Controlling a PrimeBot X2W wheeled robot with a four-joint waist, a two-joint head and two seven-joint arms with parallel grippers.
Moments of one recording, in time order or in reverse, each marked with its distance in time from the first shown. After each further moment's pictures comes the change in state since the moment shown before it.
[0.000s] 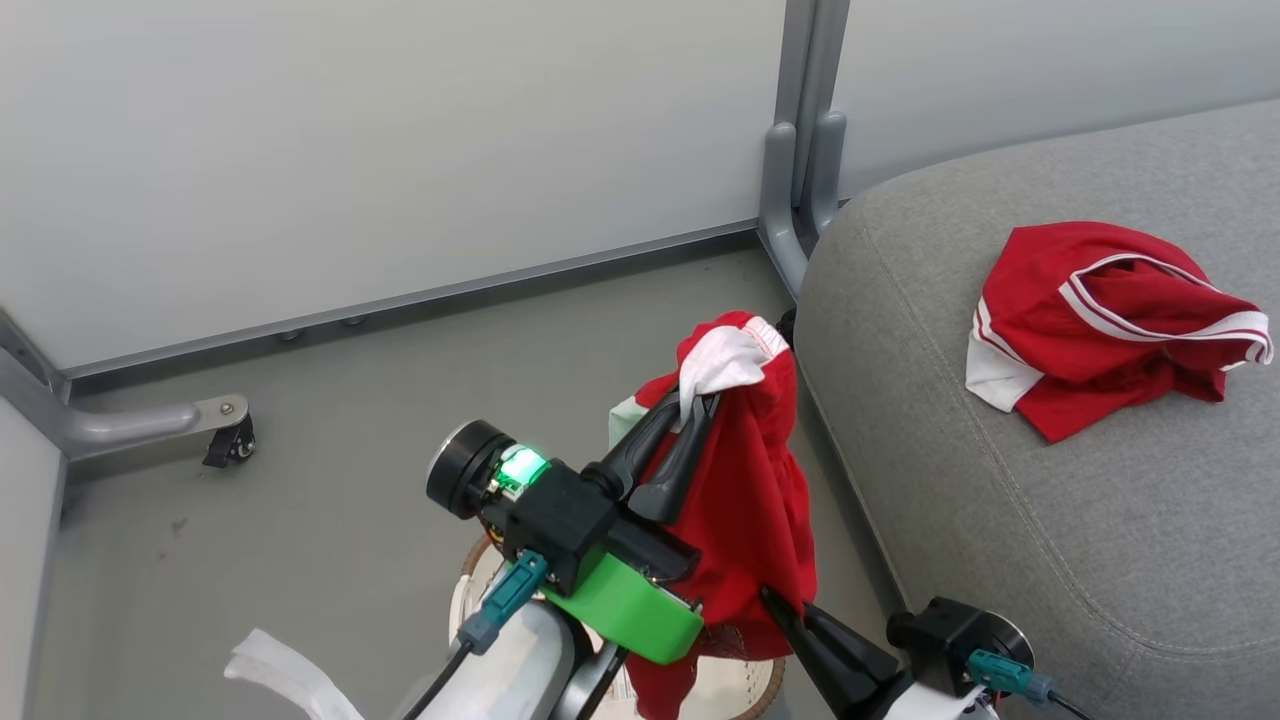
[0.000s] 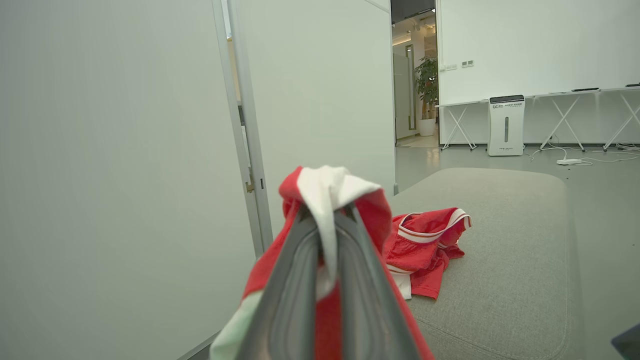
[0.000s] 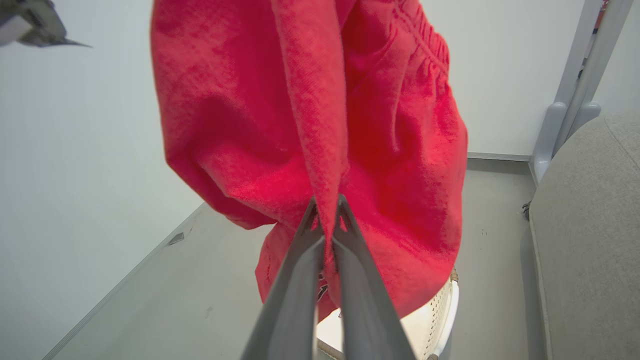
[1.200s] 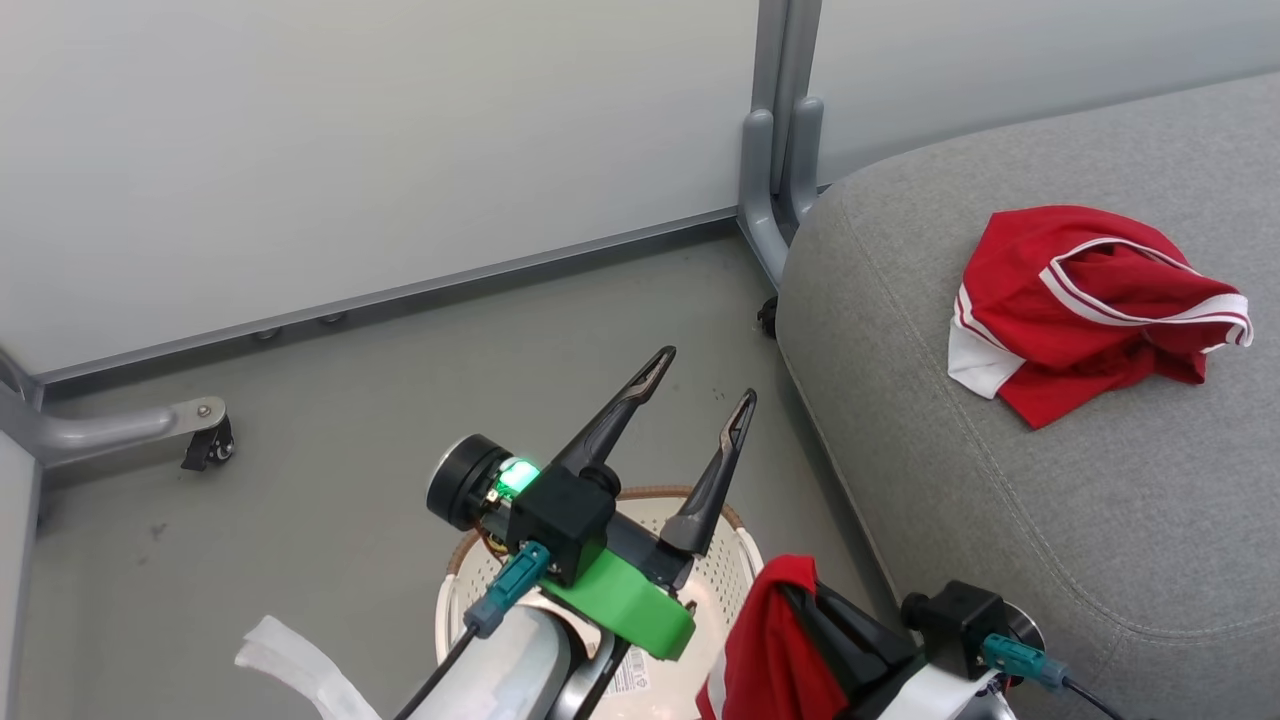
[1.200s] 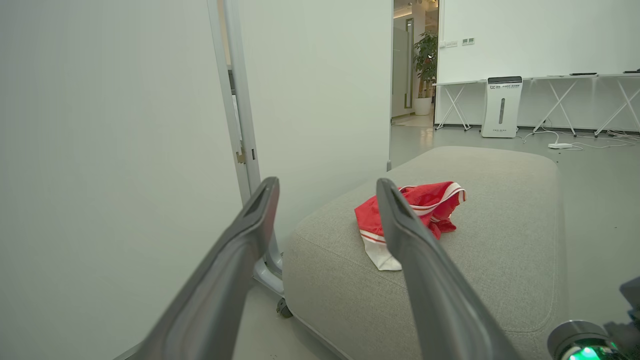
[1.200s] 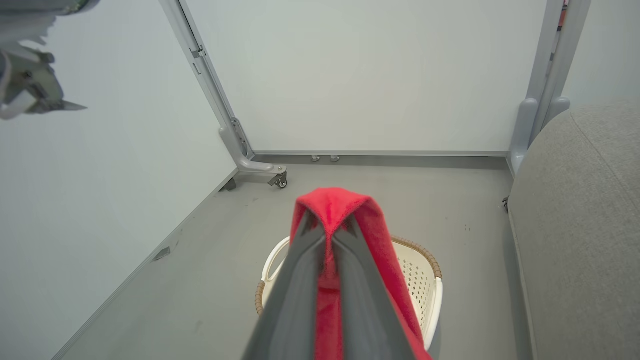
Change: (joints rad) left arm 0.000 0.006 -0.008 0.053 -0.033 0.004 0.025; right arm -0.008 0.006 -0.028 -0.002 0.014 0.000 0.000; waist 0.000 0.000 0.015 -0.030
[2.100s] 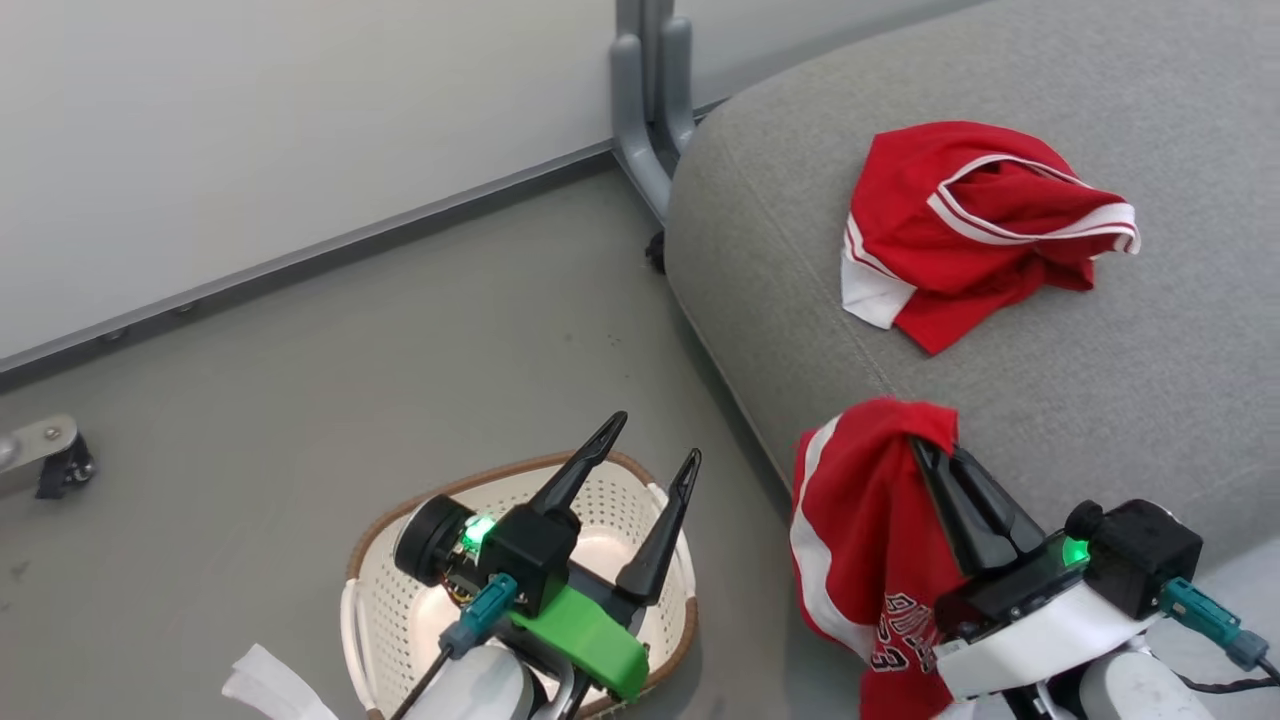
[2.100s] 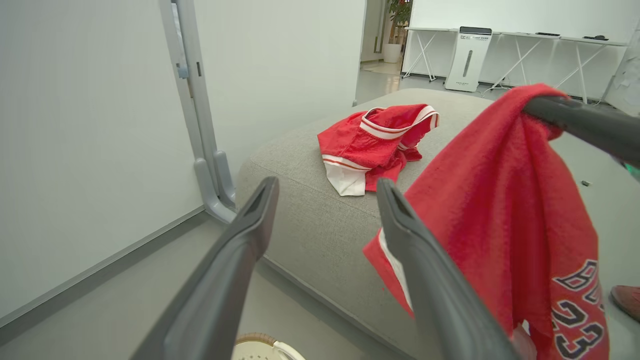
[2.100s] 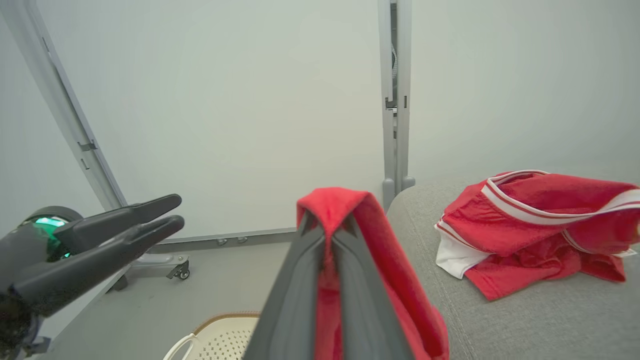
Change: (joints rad) left arm 0.063 0.035 0.023 0.111 -0.019 -0.032 -0.024; right arm 0.056 -0.005 -0.296 -0.303 -0.079 0.000 0.000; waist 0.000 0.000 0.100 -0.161
